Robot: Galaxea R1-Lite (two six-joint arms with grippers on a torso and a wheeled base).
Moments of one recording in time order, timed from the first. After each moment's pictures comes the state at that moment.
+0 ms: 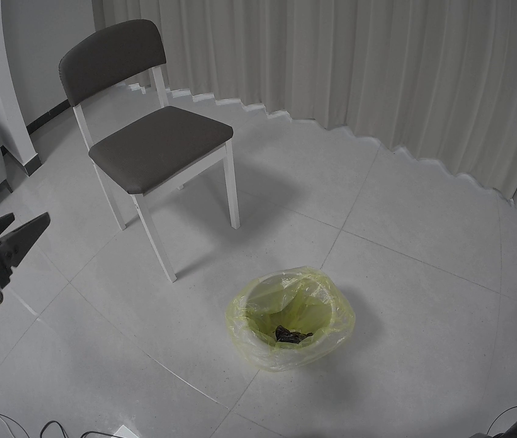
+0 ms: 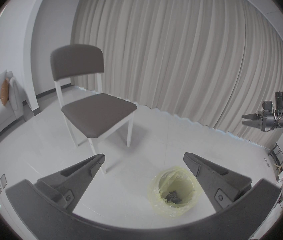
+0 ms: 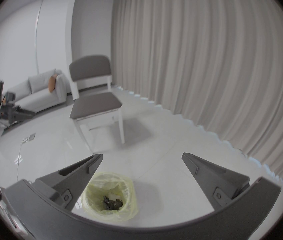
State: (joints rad) left arm 0.03 0.95 -0.57 -0.29 -0.29 -0.09; right arm 0.12 0.74 -0.73 0.04 -0.04 -0.03
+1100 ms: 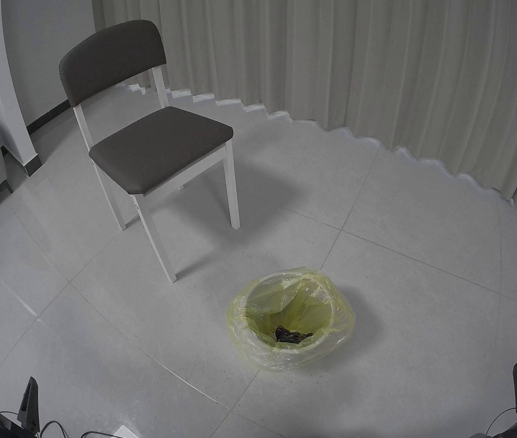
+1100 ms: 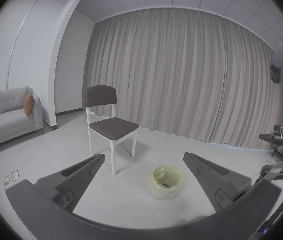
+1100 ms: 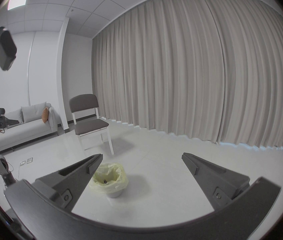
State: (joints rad) left arm 0.00 0.03 -0.02 -0.01 0.02 -0.02; right arm 0.00 0.02 -0.02 -0.08 0.09 -0.05
